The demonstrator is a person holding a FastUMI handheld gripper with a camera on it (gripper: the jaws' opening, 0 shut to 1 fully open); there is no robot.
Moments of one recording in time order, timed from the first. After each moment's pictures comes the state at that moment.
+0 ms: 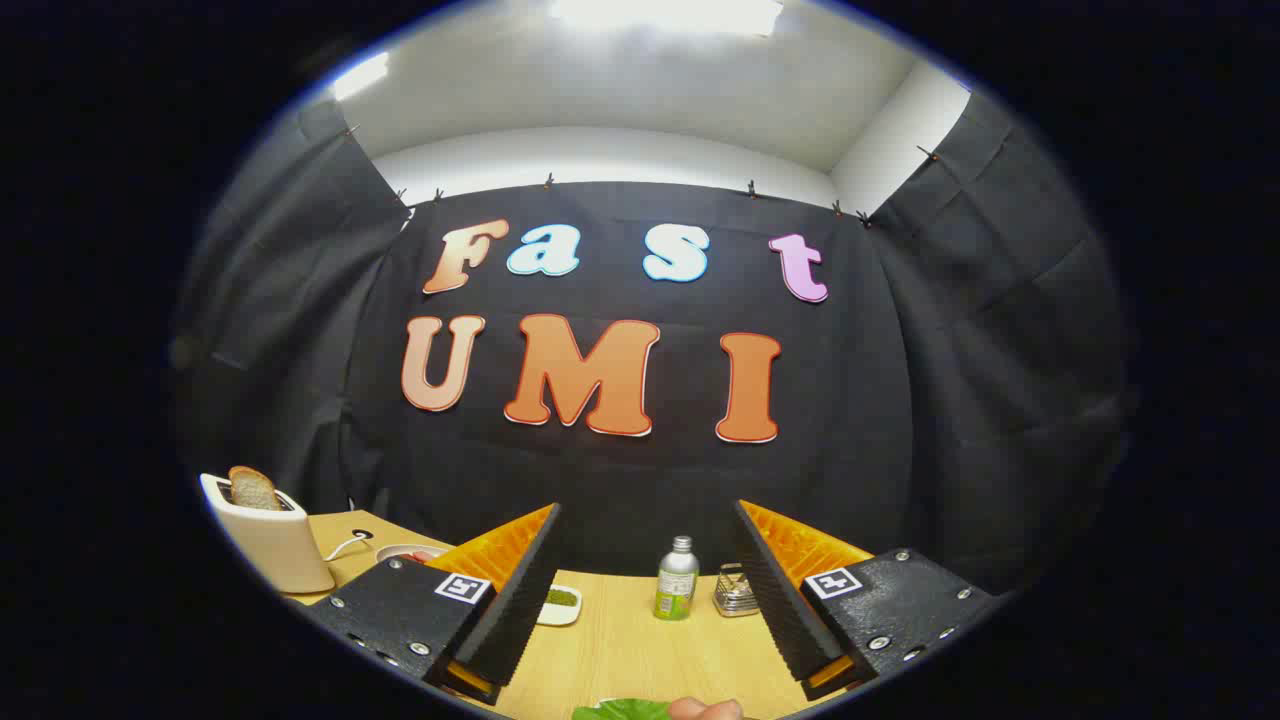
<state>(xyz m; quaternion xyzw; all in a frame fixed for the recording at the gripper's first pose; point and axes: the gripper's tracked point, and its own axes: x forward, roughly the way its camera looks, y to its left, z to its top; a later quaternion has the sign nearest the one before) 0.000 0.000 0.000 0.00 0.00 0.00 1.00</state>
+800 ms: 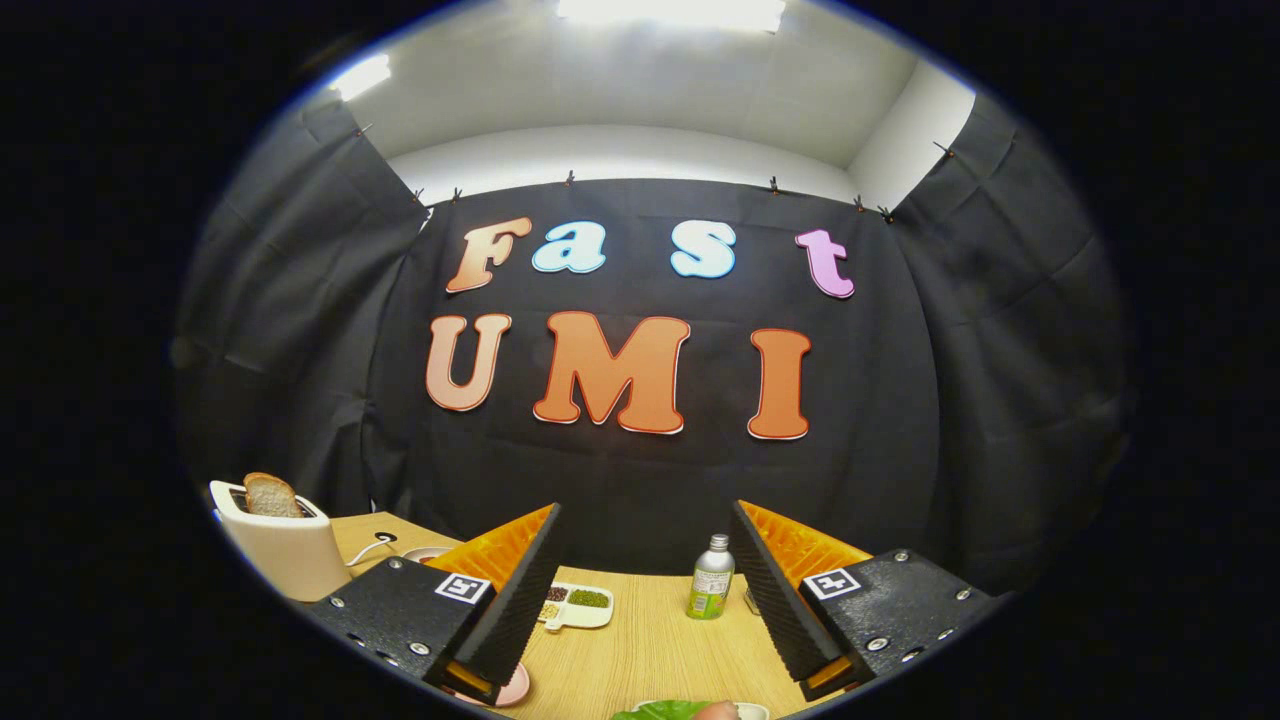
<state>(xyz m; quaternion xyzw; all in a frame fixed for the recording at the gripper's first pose) 0.005 0.024 -0.008 0.01 0.01 0.02 1.00</state>
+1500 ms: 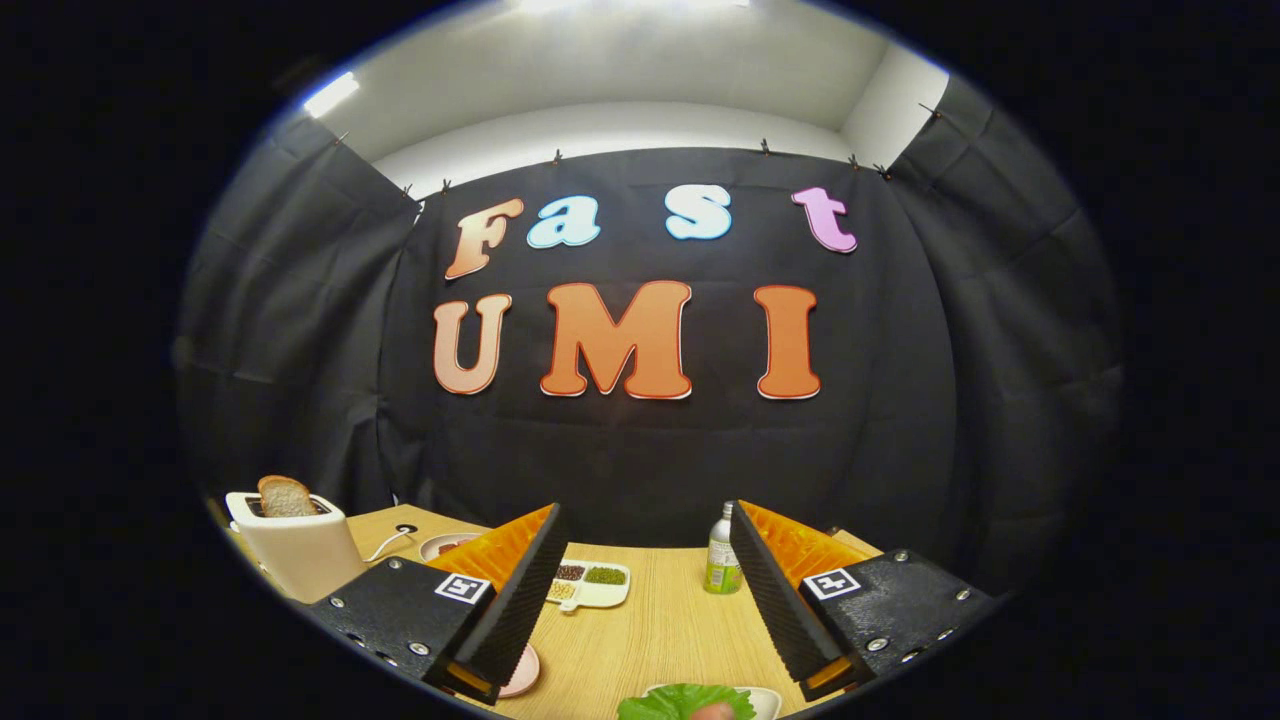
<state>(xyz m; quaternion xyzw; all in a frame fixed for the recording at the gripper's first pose) 0.004 0.015 -0.041 0.05 0.08 0.05 0.99</state>
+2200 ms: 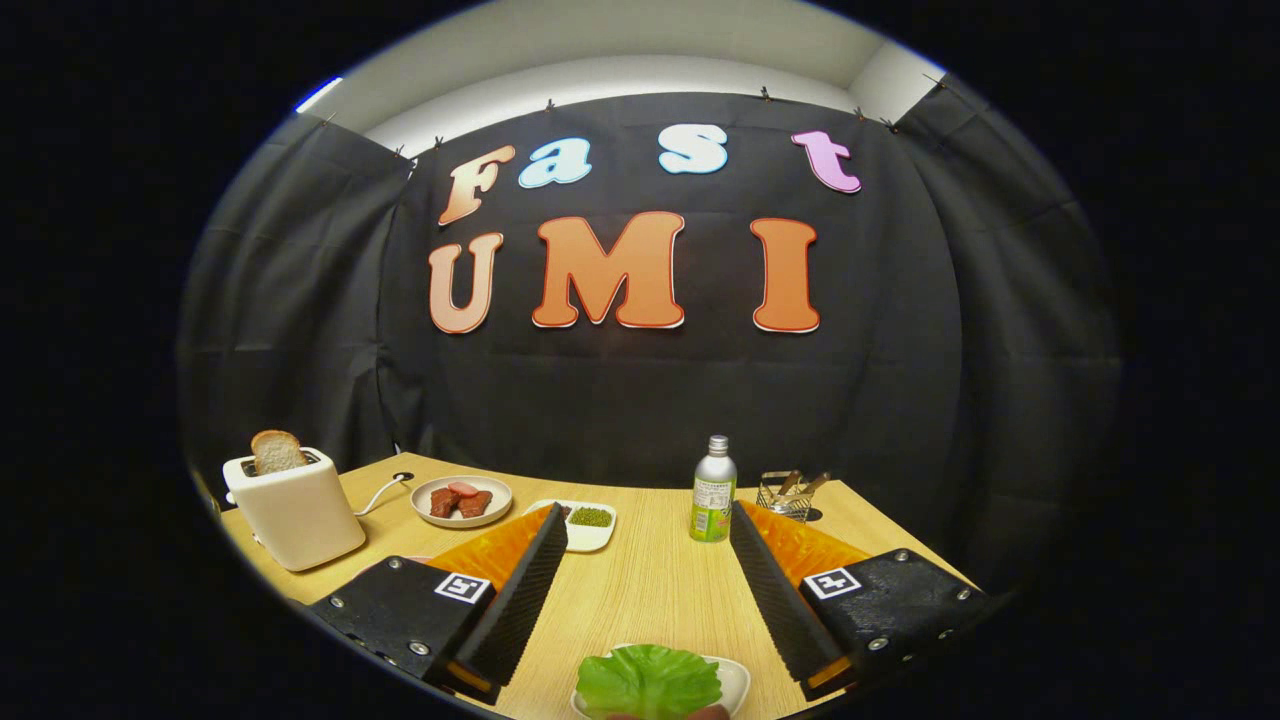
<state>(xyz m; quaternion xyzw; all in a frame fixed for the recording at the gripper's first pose) -0.004 -0.019 -0.090 0.03 0.17 0.06 0.98</state>
